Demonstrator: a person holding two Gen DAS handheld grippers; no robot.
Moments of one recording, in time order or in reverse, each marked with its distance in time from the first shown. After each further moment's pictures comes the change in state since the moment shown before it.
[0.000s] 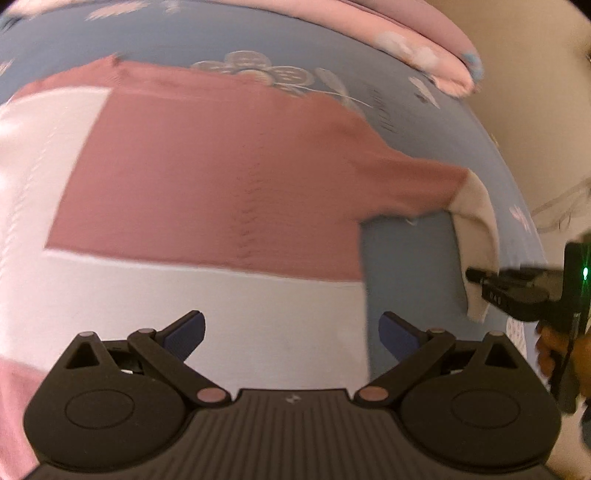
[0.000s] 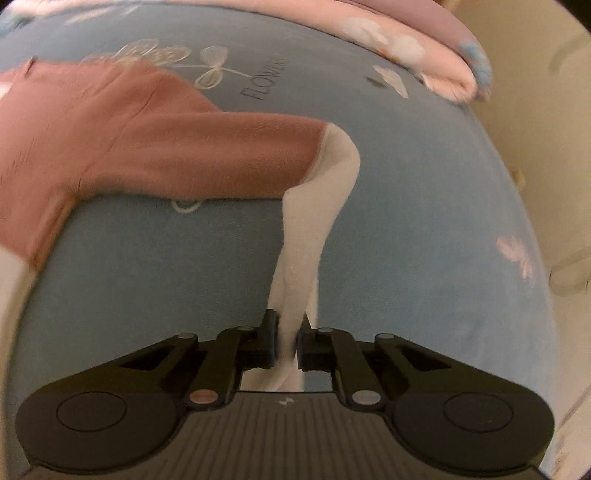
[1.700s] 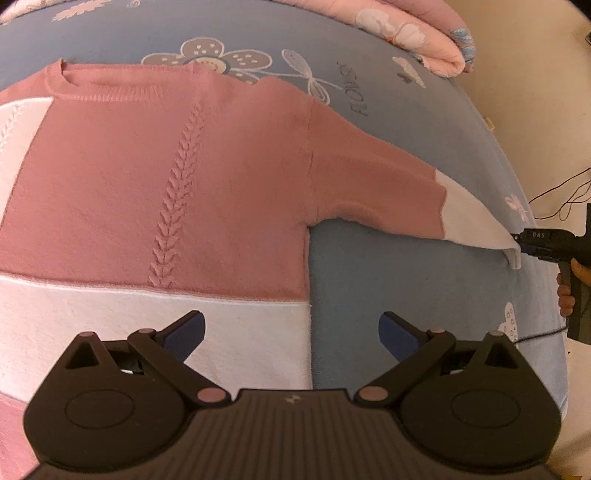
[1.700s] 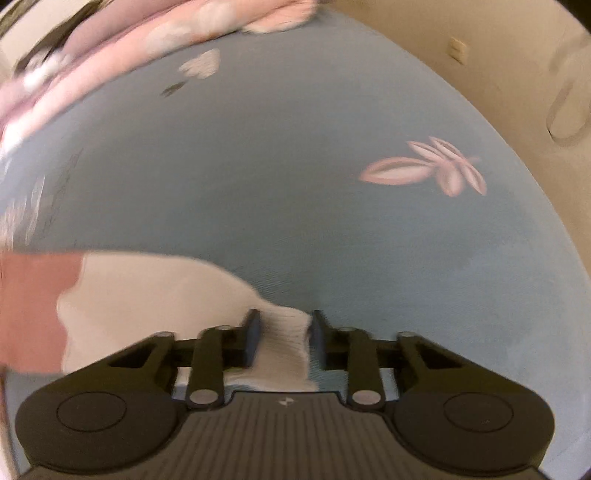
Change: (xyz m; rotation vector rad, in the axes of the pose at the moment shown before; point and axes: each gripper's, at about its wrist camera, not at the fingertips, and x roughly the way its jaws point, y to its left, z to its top) left arm 0.037 -0.043 0.021 -0.002 0.057 -0.002; right arm 0.082 -0.251 0.009 0.520 0.046 0.196
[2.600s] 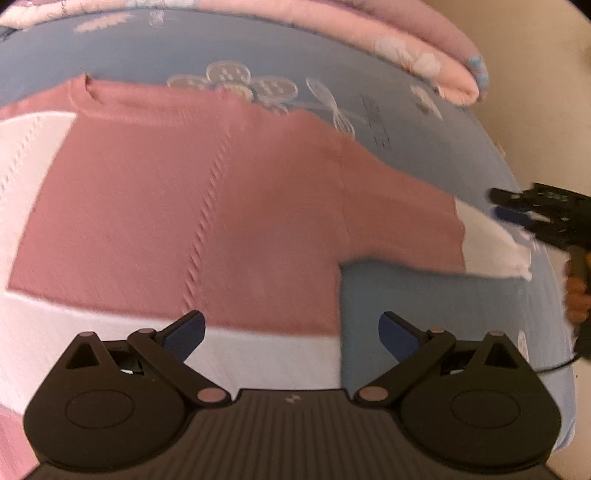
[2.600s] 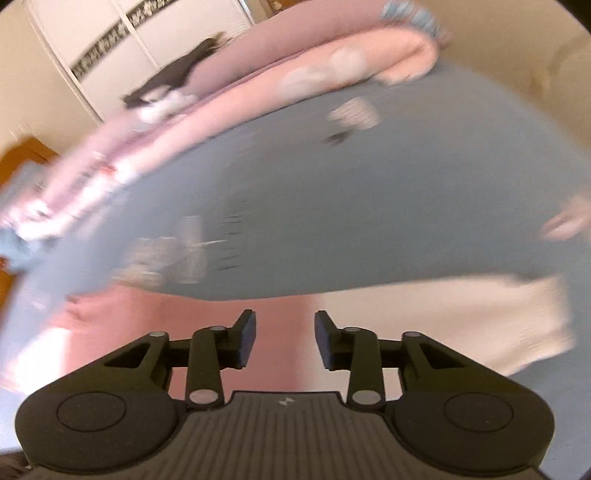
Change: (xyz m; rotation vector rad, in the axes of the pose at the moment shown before) left arm -0.009 0.024 0.010 -0.032 -0.101 0.032; right arm -0.020 0.128 0.002 0.075 -0.154 0.367
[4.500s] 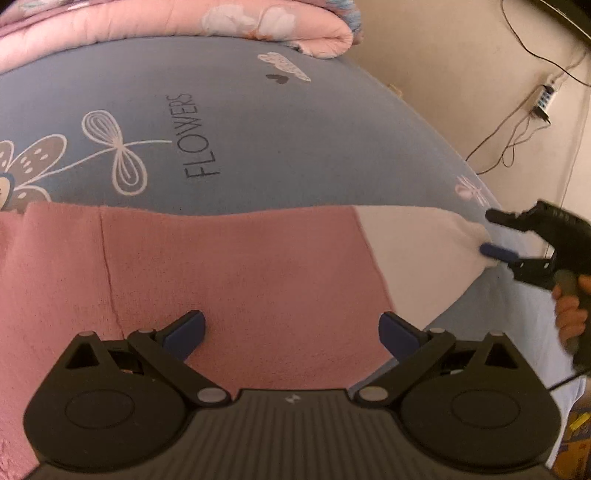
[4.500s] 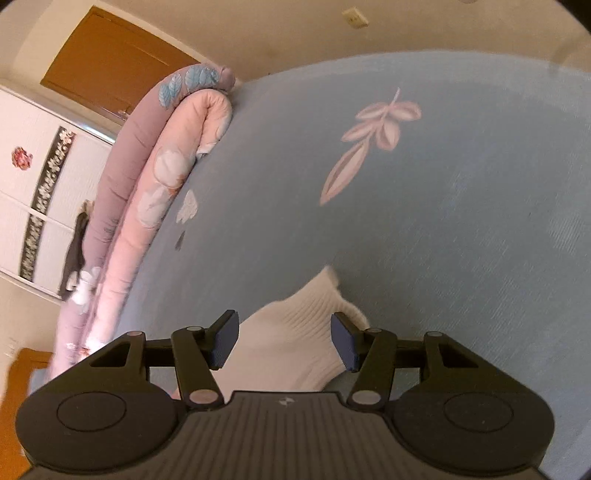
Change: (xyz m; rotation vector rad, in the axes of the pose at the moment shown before) left arm 0.135 -0.127 0.070 0.401 0.036 -0.233; right arm -0.051 -0.210 -0.033 0.577 -0.237 -0.018
